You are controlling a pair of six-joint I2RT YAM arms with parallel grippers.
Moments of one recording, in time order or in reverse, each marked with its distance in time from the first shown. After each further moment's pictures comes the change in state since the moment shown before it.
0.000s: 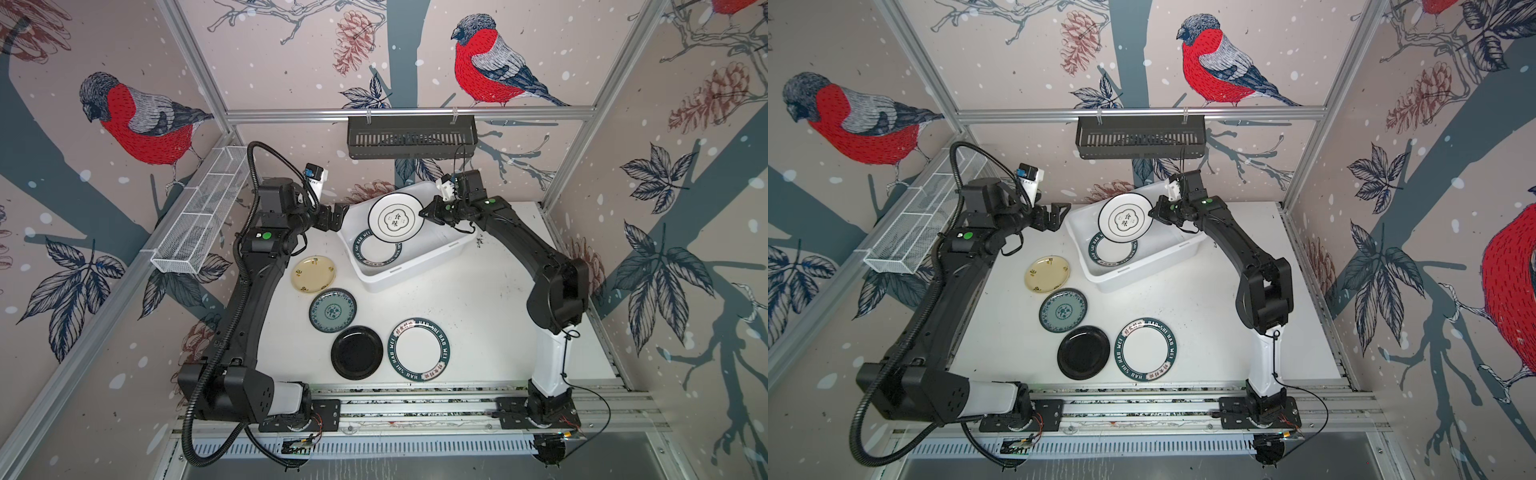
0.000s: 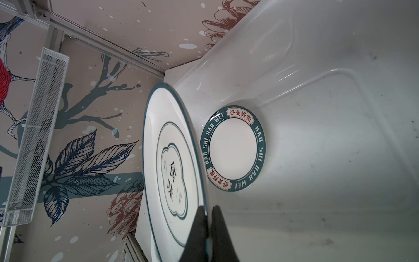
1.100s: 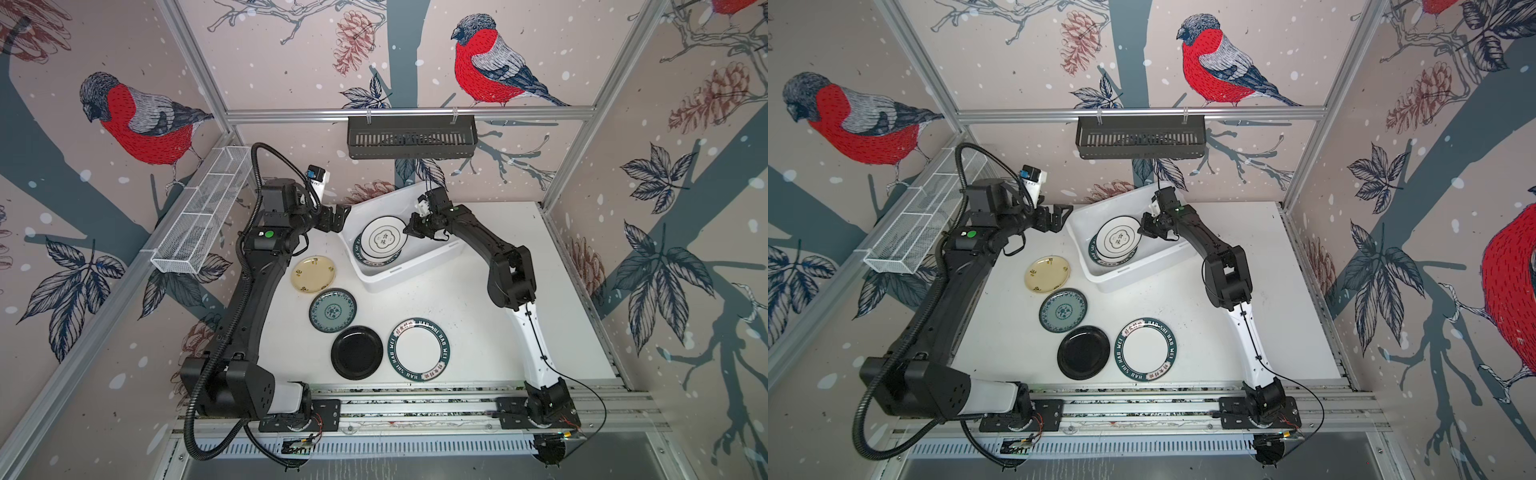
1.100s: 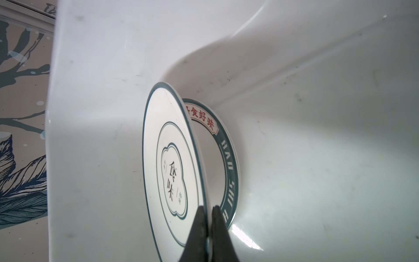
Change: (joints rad) left arm 0.000 0.025 -0.005 -0.004 0.019 -0.009; right arm 0.036 0.427 0.306 -0.068 0.028 -0.025
